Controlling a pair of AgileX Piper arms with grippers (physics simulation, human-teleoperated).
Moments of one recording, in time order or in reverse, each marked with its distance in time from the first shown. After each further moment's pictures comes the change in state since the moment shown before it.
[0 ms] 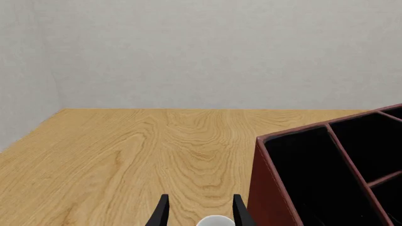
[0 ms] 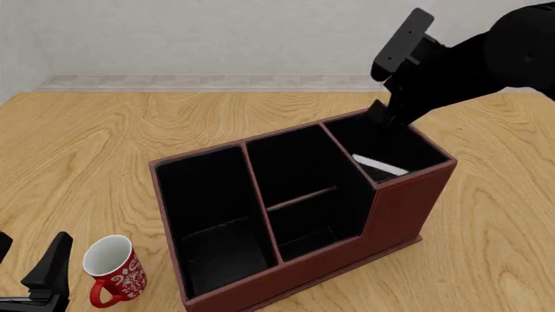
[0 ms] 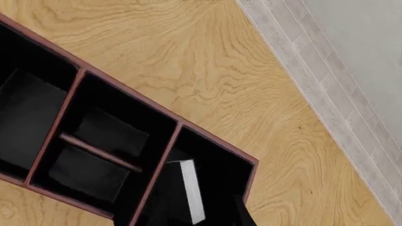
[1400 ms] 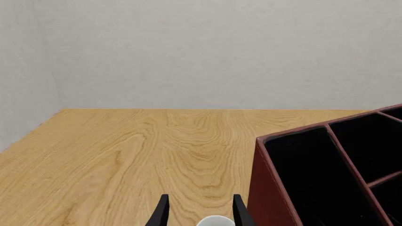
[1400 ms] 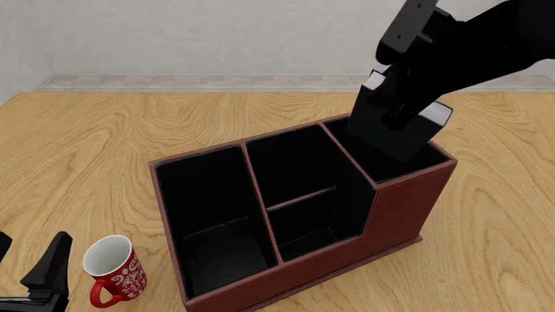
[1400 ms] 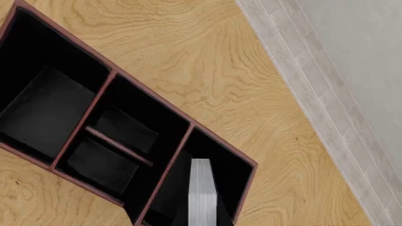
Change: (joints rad) left arm 0.000 0.000 -0.004 0.004 0.000; right arm 0.056 -0.026 -0.117 0.138 -0.031
